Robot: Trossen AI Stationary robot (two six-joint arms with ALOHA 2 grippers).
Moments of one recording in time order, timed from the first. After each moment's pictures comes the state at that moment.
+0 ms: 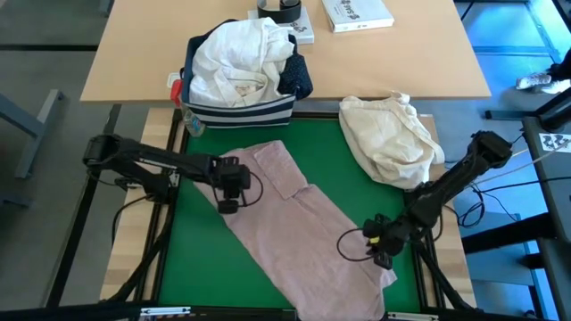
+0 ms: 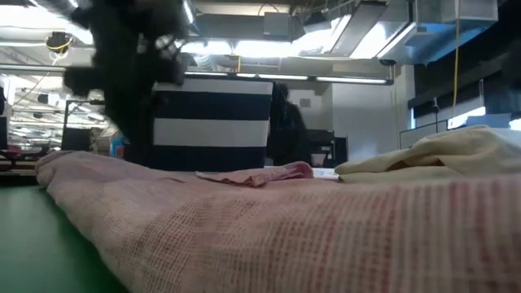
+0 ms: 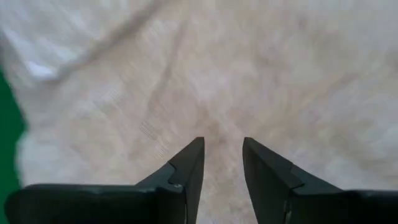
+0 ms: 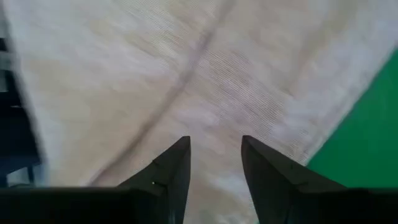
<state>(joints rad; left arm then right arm) 0.01 1.36 0.83 -0.71 -0.15 -0.02 0.76 1.17 0.52 -0.39 0.04 1.03</state>
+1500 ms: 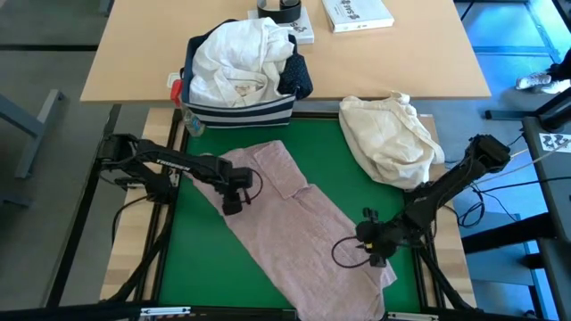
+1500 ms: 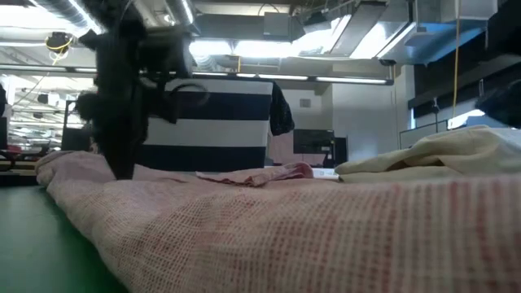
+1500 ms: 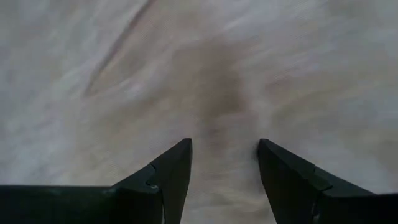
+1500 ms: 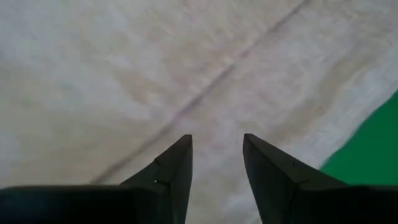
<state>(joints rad) 0.06 1.50 0.75 -0.70 -0.09 -0.31 0.73 1.27 0.59 -0.39 0.22 0.66</state>
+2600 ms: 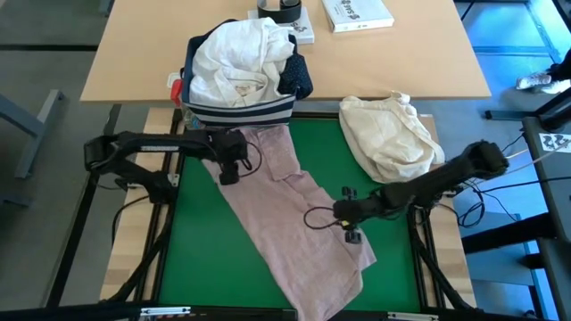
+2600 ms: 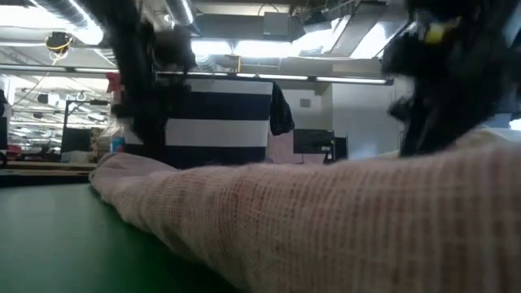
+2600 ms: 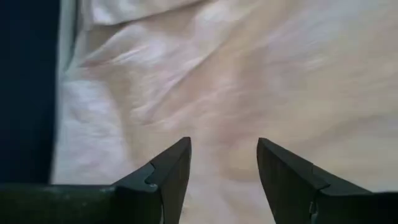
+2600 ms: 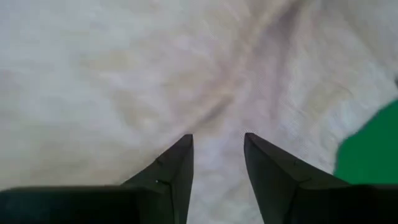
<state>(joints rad) 0.35 1.36 0.83 -0.70 -0.19 0.19 0.35 1.35 0.68 -0.33 0.08 0.31</state>
